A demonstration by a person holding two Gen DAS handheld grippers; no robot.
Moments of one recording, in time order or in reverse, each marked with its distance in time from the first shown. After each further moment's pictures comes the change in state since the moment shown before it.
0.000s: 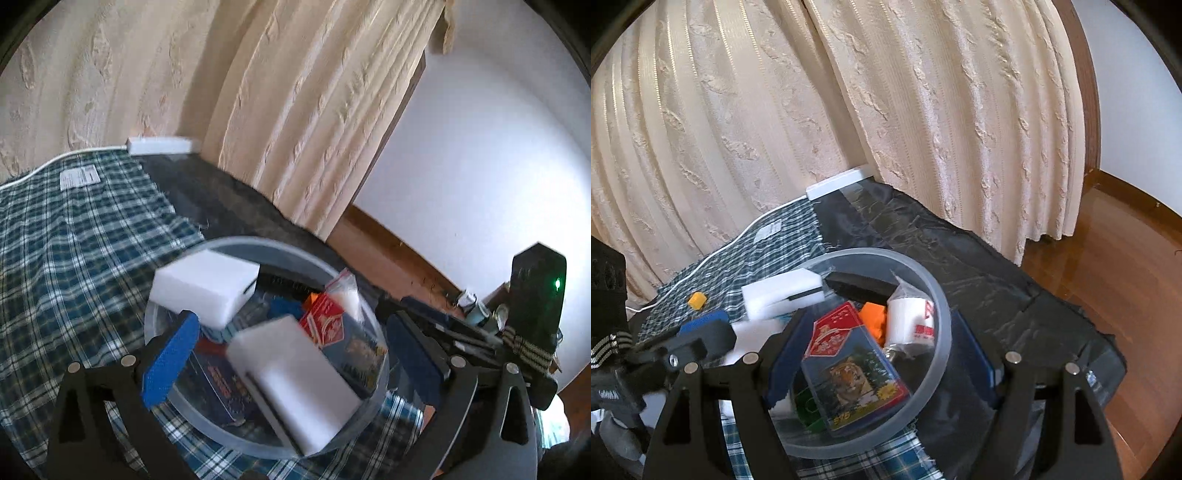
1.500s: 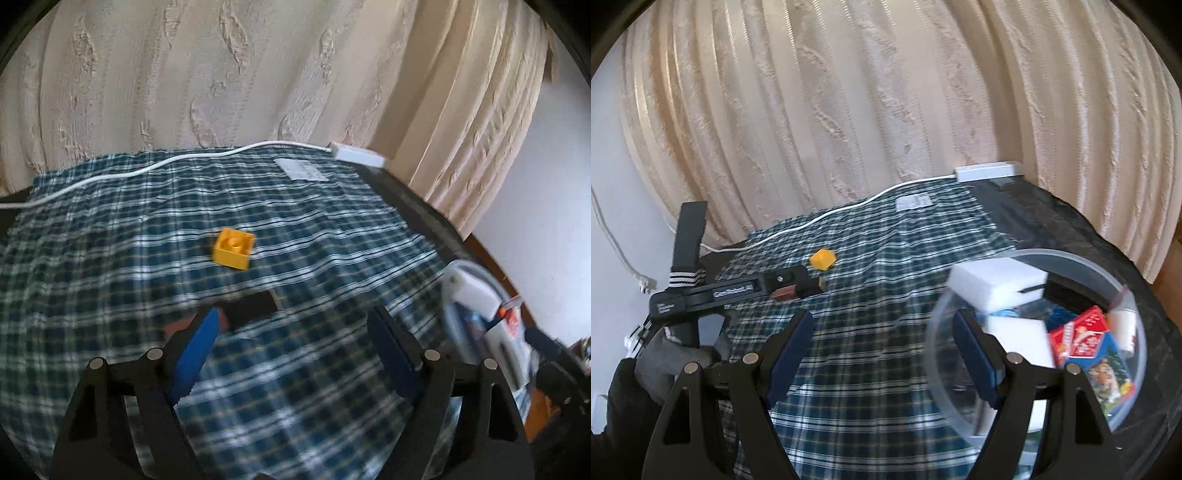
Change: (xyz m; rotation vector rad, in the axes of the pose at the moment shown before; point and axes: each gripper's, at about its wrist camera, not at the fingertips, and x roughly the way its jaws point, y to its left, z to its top) left arm -0.114 0.187 -0.005 -0.161 0.015 0.456; right arm 0.014 0.166 -0.025 -0.244 0.072 0.308
